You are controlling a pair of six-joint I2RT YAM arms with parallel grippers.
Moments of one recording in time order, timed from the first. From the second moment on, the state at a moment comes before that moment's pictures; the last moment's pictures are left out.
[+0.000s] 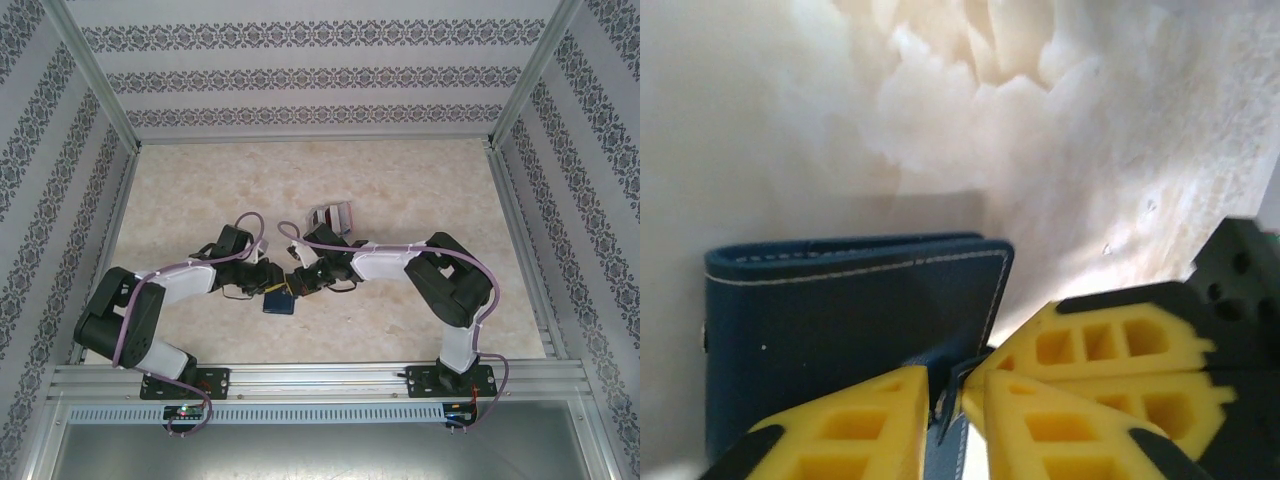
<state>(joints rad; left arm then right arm) -0.34 1.47 0.61 -0.15 0.61 -0.76 0.81 1.88 1.01 -0.12 -0.55 0.45</state>
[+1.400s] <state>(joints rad) -0.21 1.46 0.55 -0.33 0.59 -0.74 1.01 1.96 1.34 -0.54 -0.05 0.66</state>
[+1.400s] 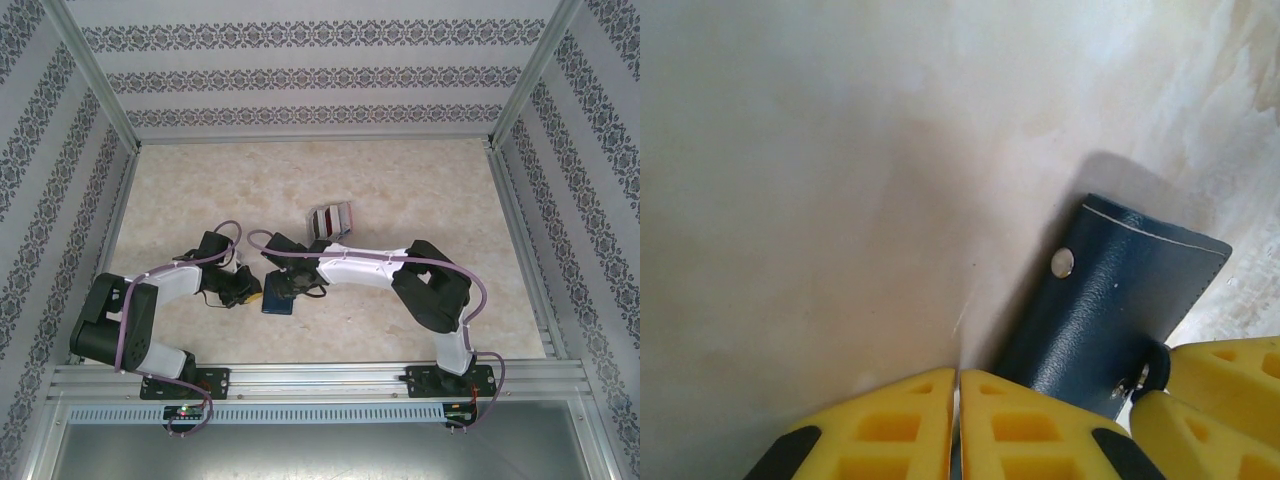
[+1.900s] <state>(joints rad) -0.19 1.49 0.54 -0.29 0.65 -0.74 1.02 1.99 1.38 -0.57 -0.02 0.66</state>
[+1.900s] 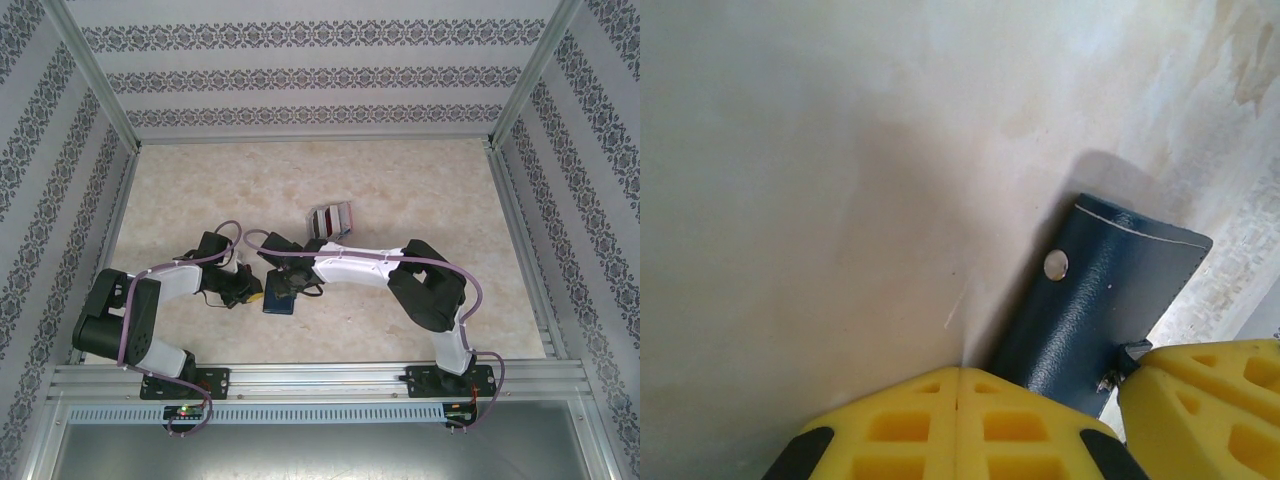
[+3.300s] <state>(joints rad) -0.19 1.54 0.57 -0.28 0.70 -0.74 1.05 1.88 1.15 -0.30 -0.07 0.39</state>
